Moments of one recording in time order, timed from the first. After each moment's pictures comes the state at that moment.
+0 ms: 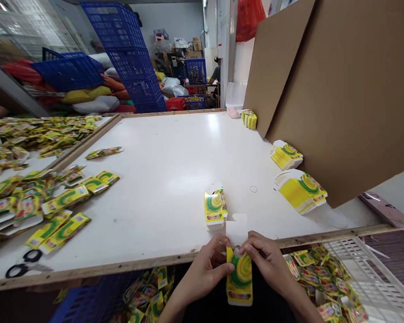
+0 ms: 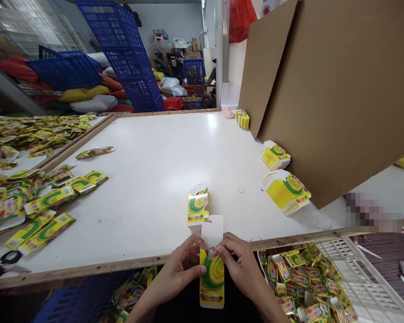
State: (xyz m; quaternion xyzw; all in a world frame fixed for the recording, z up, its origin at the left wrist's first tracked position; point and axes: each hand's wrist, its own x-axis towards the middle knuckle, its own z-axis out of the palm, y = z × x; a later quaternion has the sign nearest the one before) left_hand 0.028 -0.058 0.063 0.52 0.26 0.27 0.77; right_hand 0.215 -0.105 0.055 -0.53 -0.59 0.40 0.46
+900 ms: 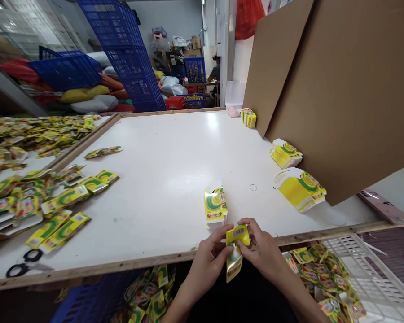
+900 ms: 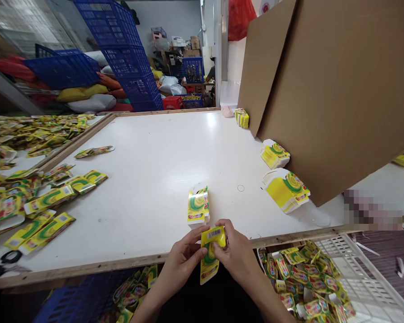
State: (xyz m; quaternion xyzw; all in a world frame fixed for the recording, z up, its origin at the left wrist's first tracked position) left_hand 0.036 -0.055 0.058 0.59 0.36 0.31 0.65; right_hand 0.209 -0.091 0.060 -0.63 -0.58 0.34 0.39
